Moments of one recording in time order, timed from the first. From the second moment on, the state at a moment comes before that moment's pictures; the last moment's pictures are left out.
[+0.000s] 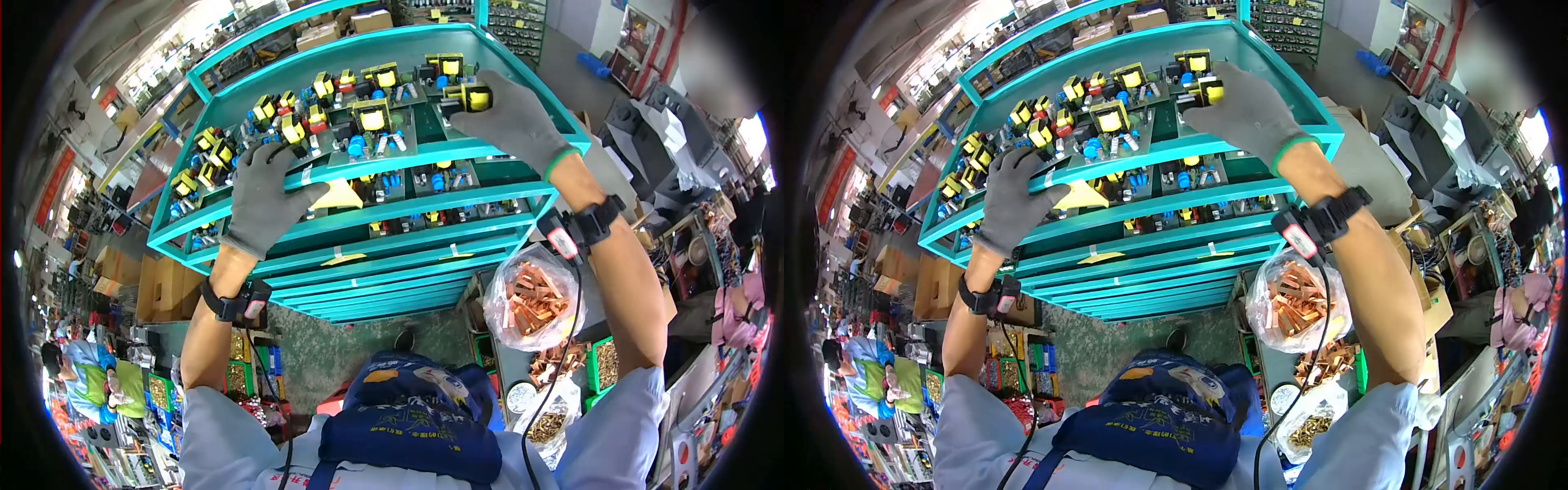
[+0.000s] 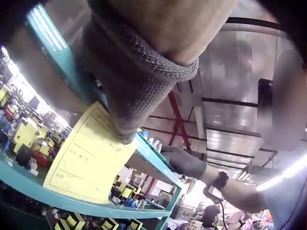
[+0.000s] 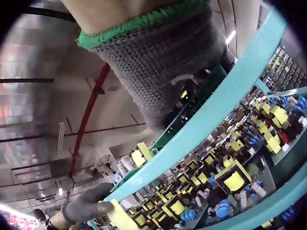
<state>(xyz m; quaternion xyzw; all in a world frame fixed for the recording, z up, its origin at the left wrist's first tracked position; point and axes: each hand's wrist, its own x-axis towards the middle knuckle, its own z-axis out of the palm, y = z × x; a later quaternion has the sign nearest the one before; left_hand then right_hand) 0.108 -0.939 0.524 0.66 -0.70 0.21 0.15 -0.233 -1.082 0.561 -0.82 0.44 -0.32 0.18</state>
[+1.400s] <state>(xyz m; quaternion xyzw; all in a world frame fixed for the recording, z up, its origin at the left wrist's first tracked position) 0.144 -0.977 0.523 0.51 -0.70 0.04 0.50 -0.240 -1.077 0.544 -0.73 0.55 -0.39 0.12</state>
